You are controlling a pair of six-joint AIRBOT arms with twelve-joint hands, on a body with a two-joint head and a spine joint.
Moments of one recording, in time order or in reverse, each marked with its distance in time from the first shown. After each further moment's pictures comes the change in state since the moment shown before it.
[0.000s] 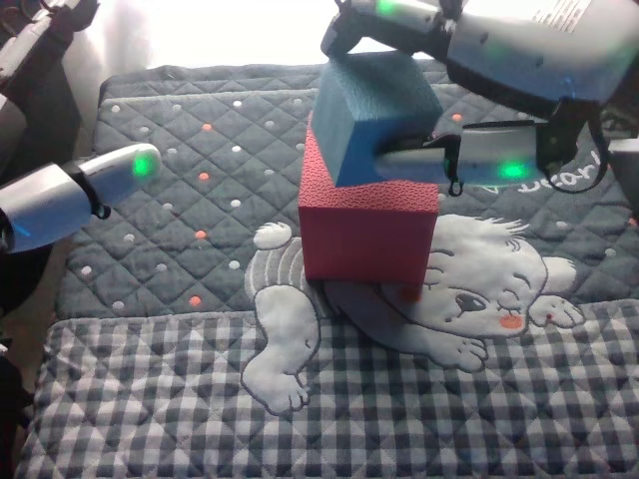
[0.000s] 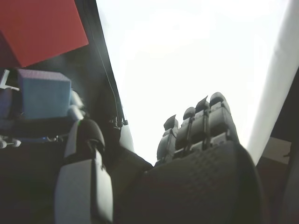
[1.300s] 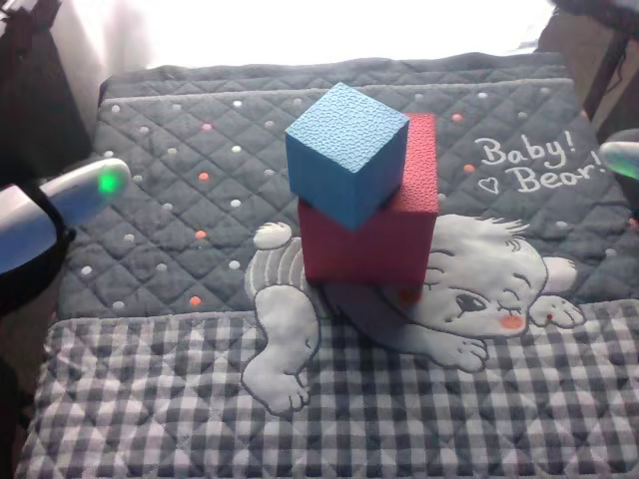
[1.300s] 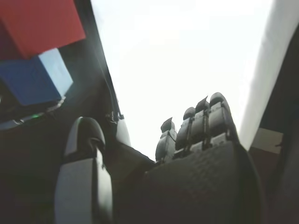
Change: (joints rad) left arm 0.105 0.031 -0.058 -0.017 -0.170 -0.013; right arm -0.351 0.401 -0.222 0.342 0.272 -0.208
